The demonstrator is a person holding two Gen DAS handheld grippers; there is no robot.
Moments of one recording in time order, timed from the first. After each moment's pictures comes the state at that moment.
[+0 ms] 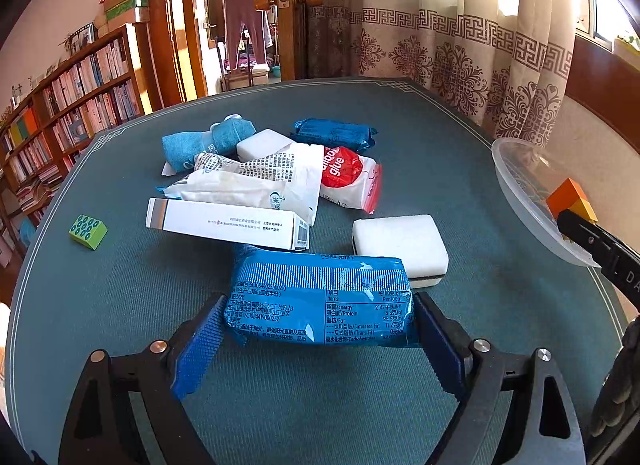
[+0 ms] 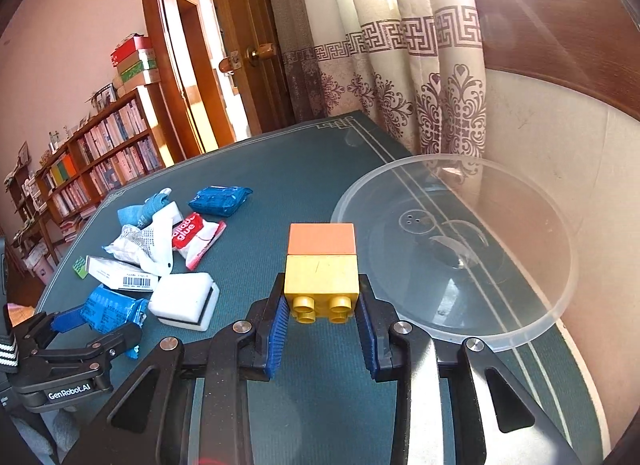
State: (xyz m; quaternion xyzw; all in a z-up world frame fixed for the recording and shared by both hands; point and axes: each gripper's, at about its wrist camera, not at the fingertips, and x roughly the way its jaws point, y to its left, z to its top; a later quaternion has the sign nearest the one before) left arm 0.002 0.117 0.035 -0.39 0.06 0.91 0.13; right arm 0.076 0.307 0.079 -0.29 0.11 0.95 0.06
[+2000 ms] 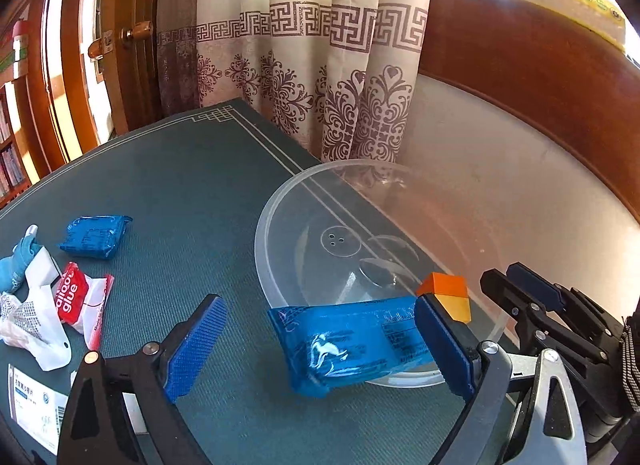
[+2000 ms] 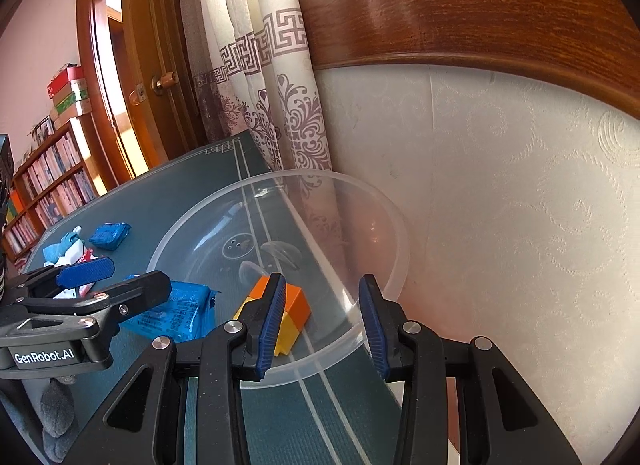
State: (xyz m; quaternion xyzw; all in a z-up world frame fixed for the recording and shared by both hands) left arm -0.023 0.305 0.056 -0.37 0.08 0.87 0.31; right arm 0.106 0.431 0.070 -0.28 0.13 0.94 0.16
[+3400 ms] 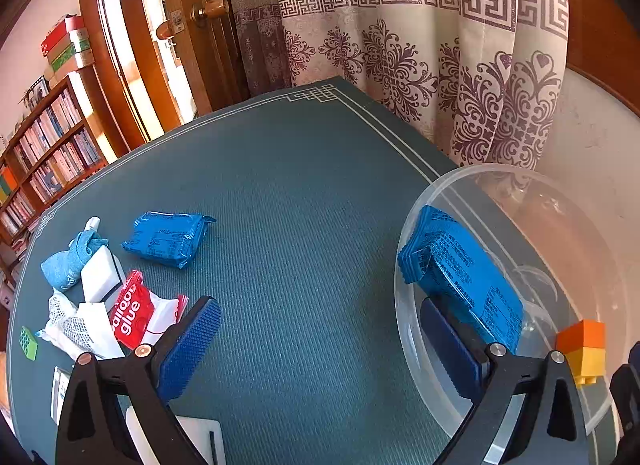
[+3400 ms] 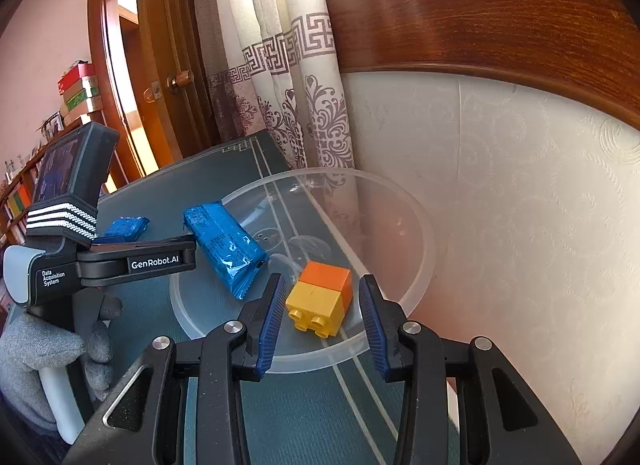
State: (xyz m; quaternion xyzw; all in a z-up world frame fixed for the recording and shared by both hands) left arm -0.087 0.305 0.036 -0.39 0.12 0.90 0.13; right arm 0.108 0.409 0.073 -0.28 0.12 0.94 0.15
